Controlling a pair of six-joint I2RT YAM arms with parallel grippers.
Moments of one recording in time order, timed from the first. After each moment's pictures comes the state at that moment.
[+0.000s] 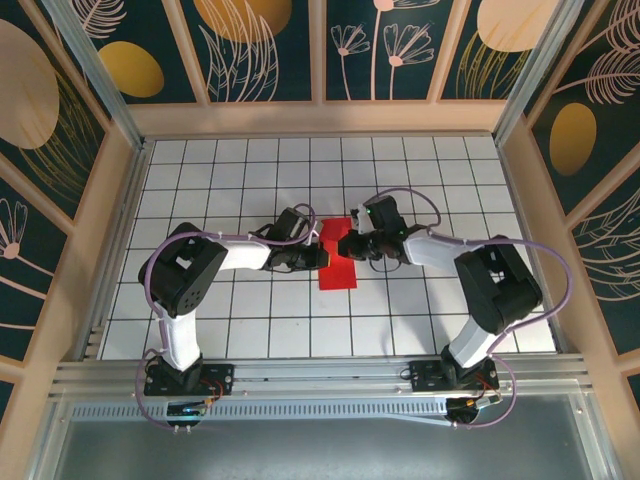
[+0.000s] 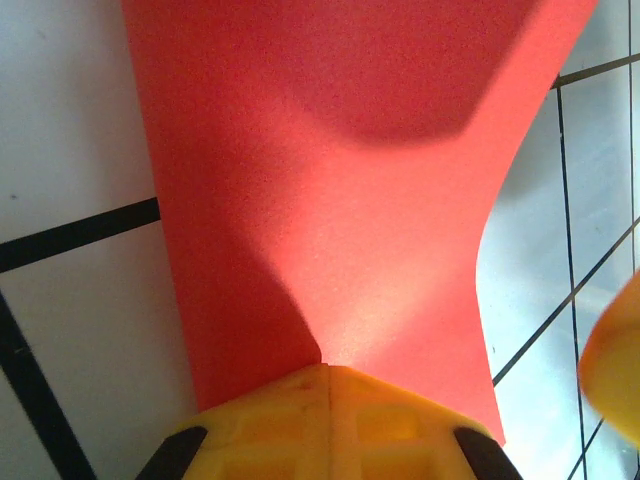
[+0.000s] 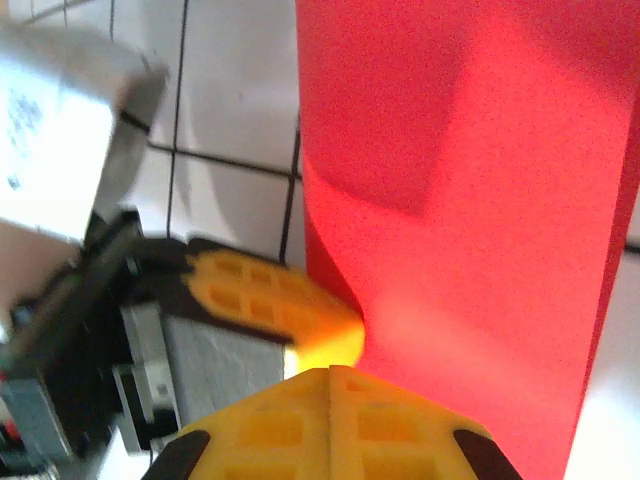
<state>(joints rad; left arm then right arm) -0.65 1.91 0.95 0.05 0.46 -0.66 0.54 1.64 0.82 -0.08 -0.50 0.58</state>
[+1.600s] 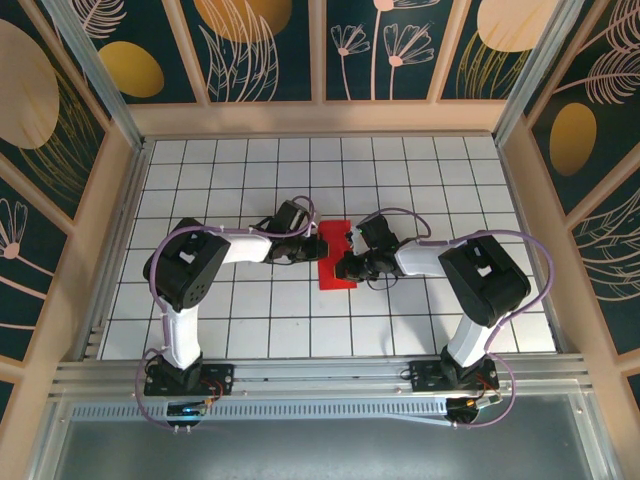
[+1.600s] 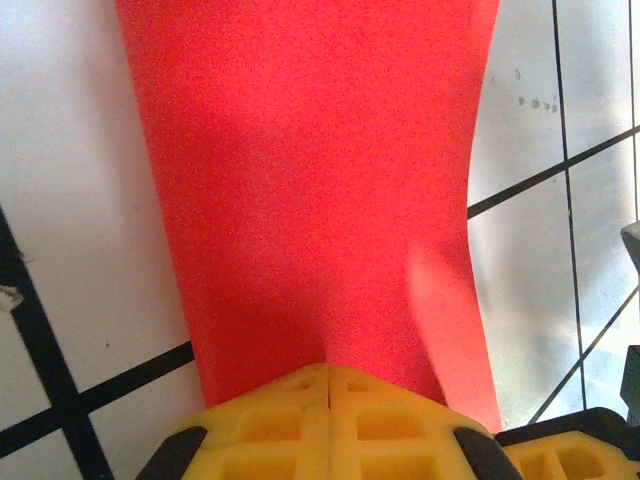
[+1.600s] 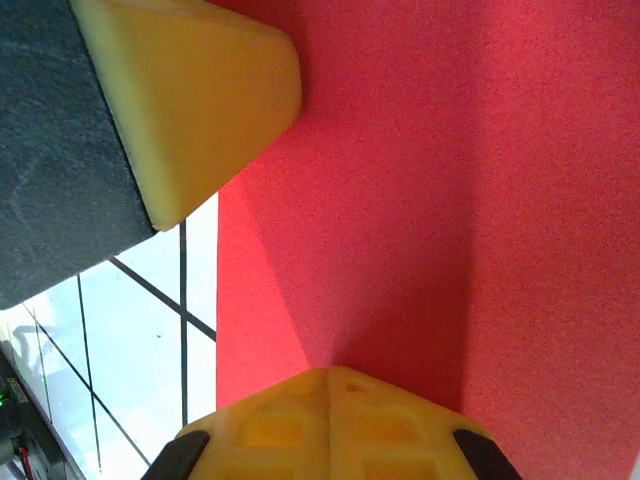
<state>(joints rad) -0.62 1.96 1.01 0.06 0.43 -0.65 0.60 1.73 0.75 -0.05 -0.52 0.59</state>
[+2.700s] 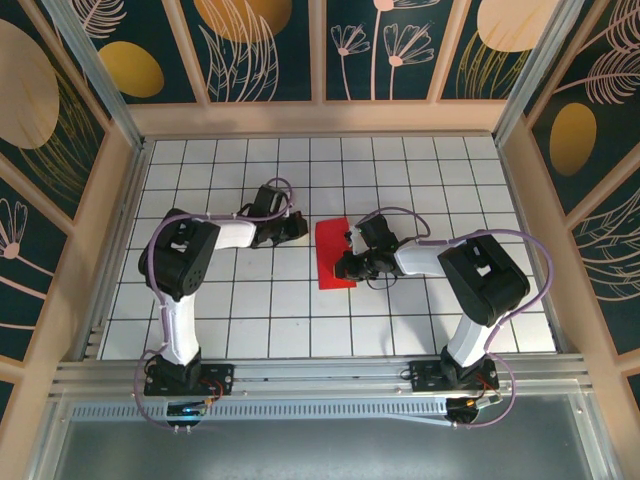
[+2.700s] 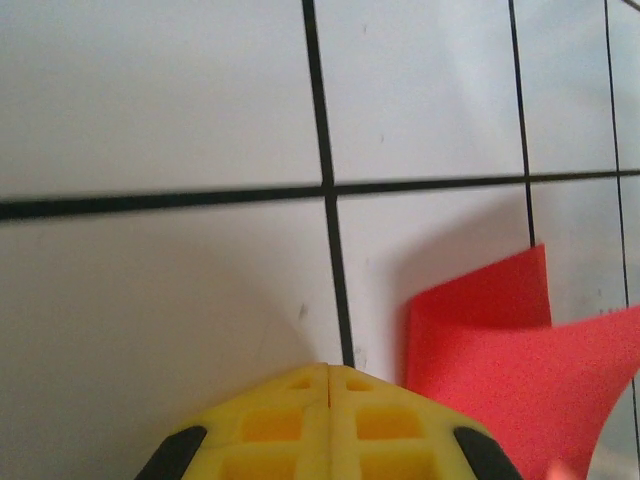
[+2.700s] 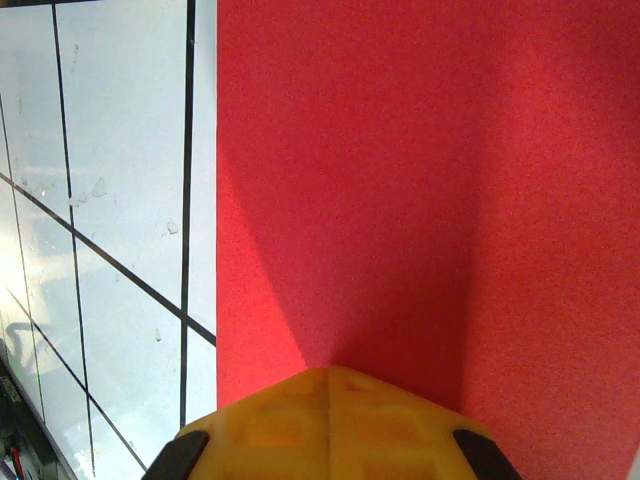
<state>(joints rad) -0.45 1.99 1.04 0.10 0.37 -0.64 0.60 1.73 0.76 -0.05 -0.52 0.57</state>
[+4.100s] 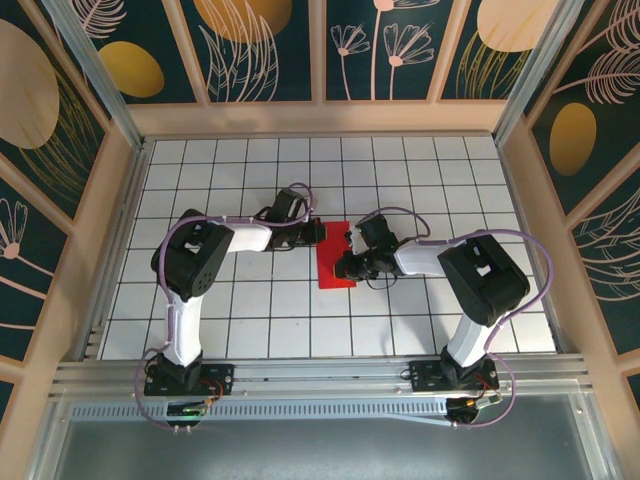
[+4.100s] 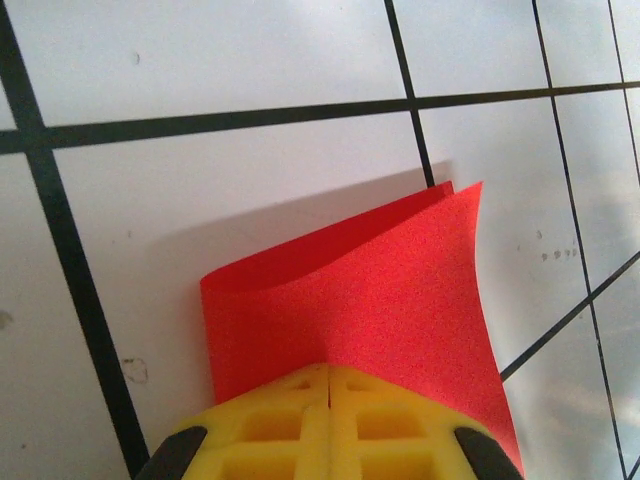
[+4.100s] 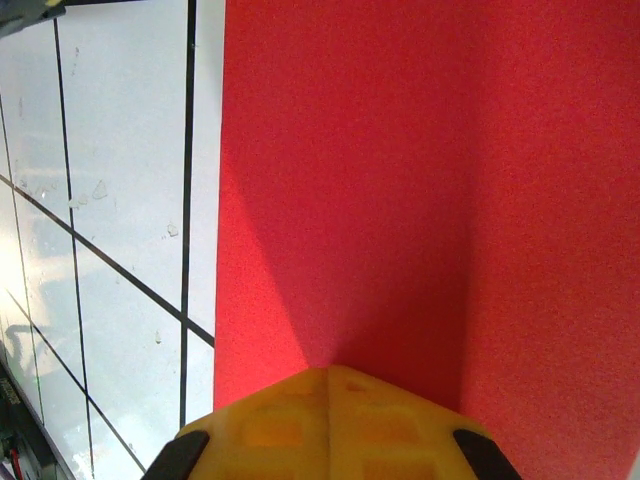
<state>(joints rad) -0.55 2.05 1.12 0.12 0.37 -0.60 0.60 1.73 0.76 -0.05 -0.51 0.57</state>
